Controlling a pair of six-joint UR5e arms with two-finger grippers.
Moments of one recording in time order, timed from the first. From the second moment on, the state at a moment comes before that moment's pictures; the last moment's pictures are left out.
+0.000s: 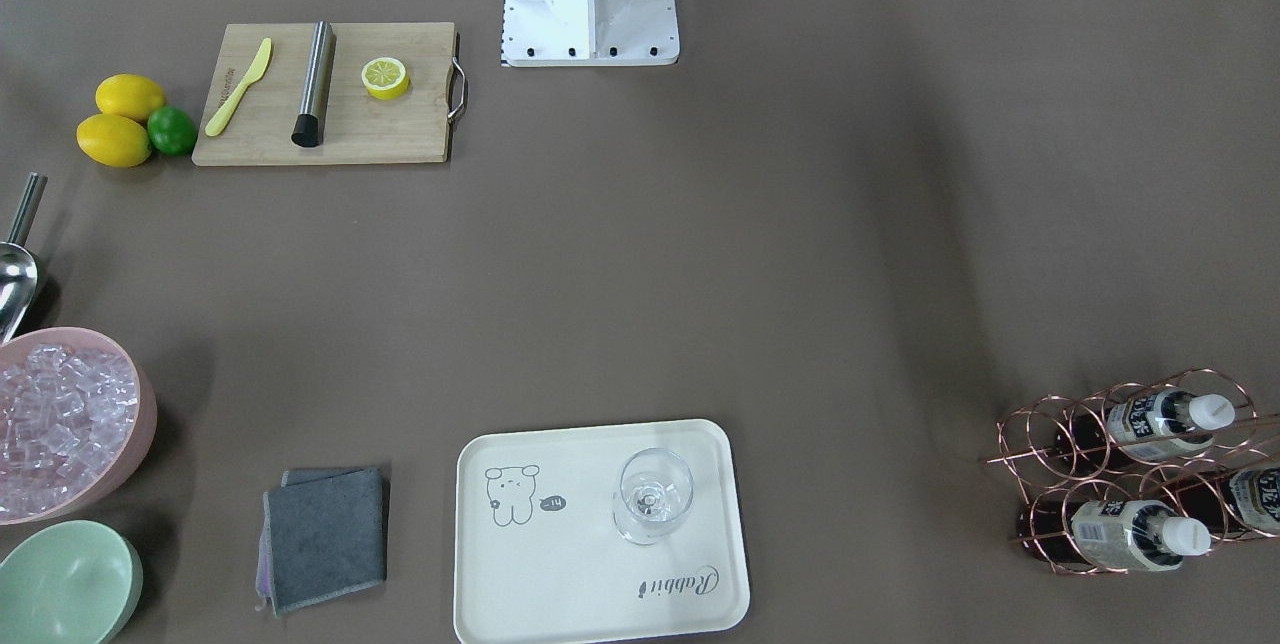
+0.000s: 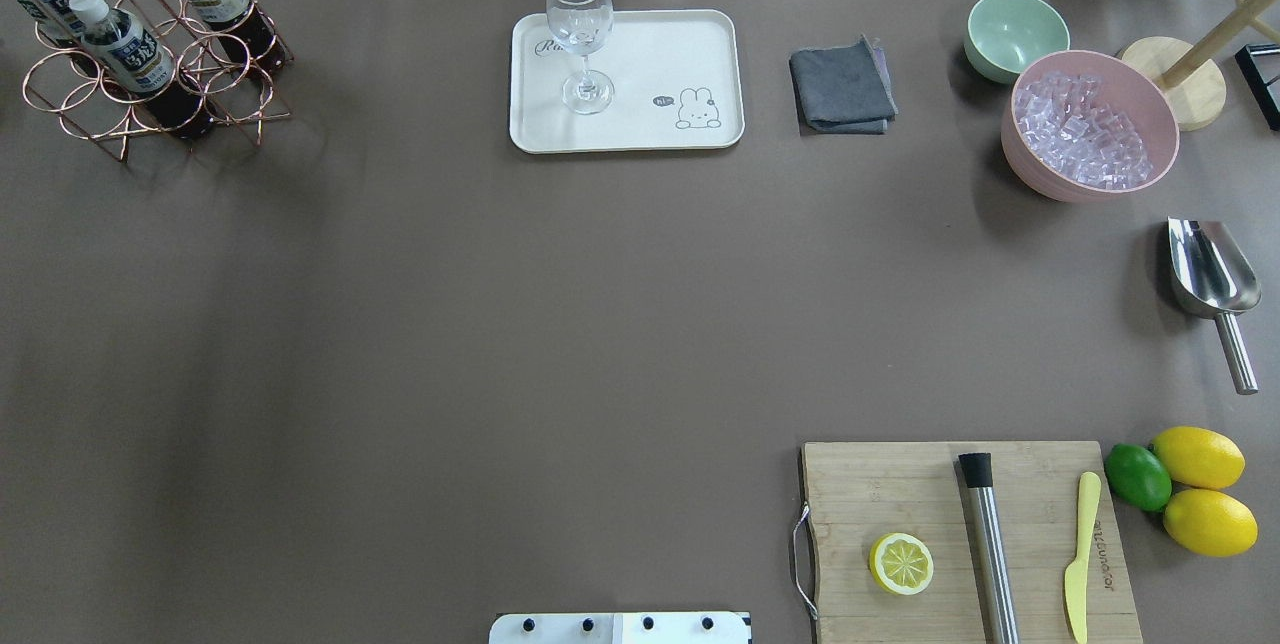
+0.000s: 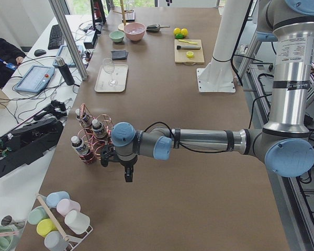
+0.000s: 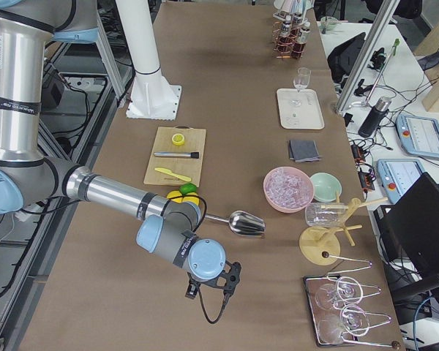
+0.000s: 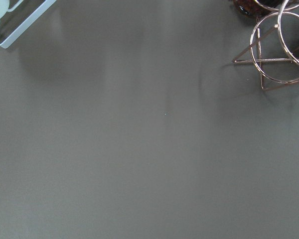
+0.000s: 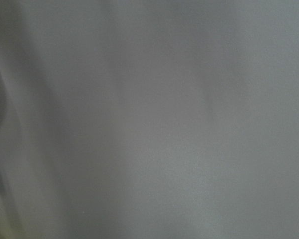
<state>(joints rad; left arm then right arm) -1.49 -1.58 -1.57 -1.74 -2.38 -0.26 1.72 -1.75 1.51 -1.72 2.43 -0.11</state>
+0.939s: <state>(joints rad) -1.49 -1.57 -1.58 -1.74 -2.38 -0.26 1.72 -1.75 1.50 -1.72 2.43 -0.11</state>
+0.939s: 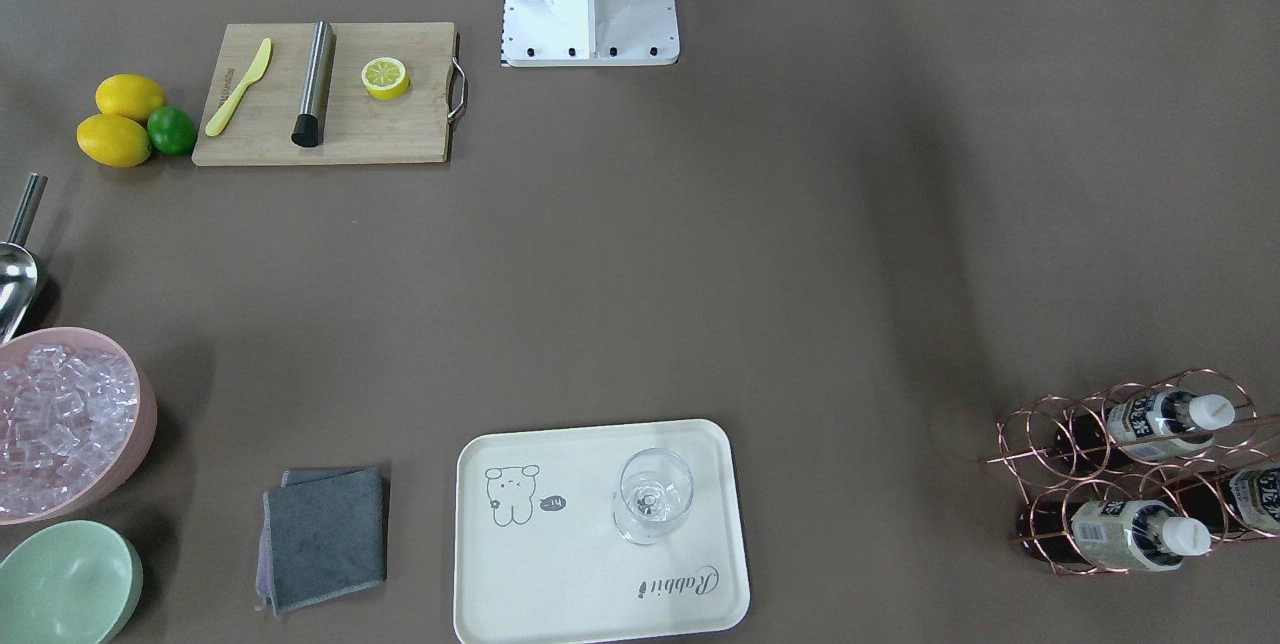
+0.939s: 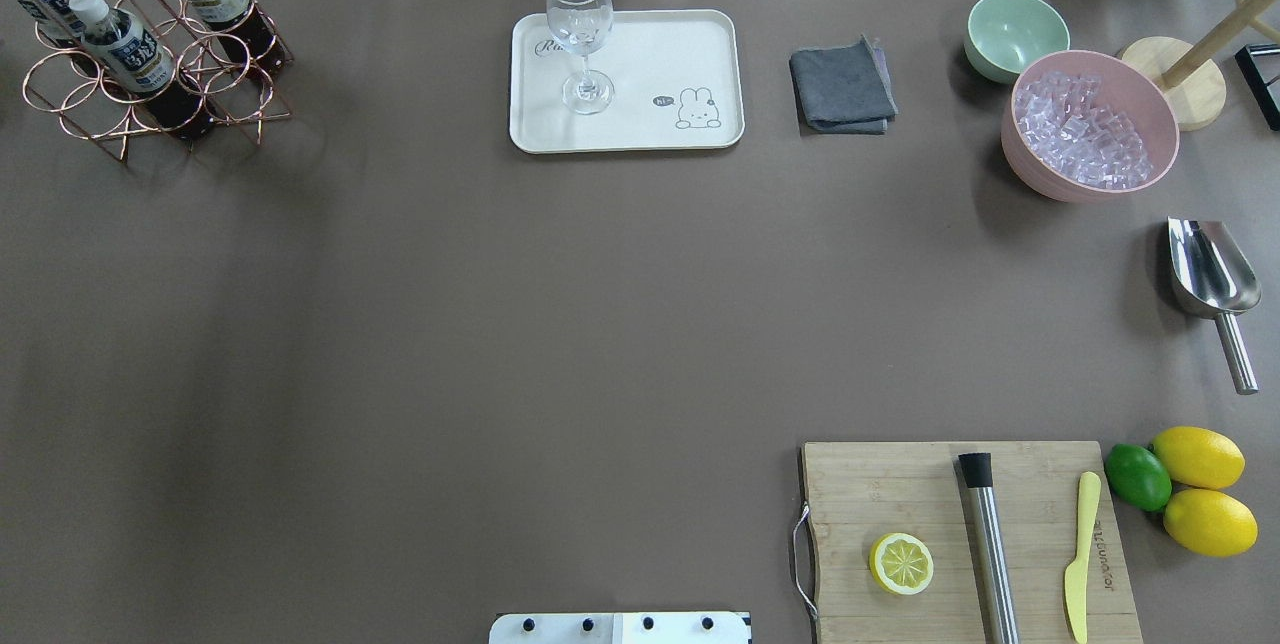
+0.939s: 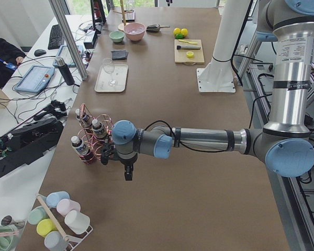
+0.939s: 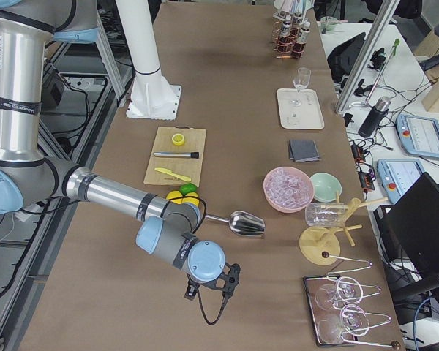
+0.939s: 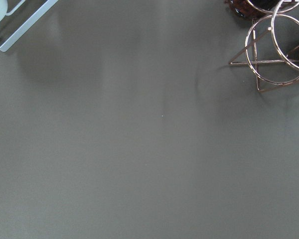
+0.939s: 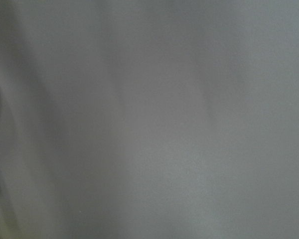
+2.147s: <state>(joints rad) -1.49 -1.64 -1.59 -1.74 -2.38 -0.17 1.72 -1.75 1.50 -1.72 2.44 -0.11</state>
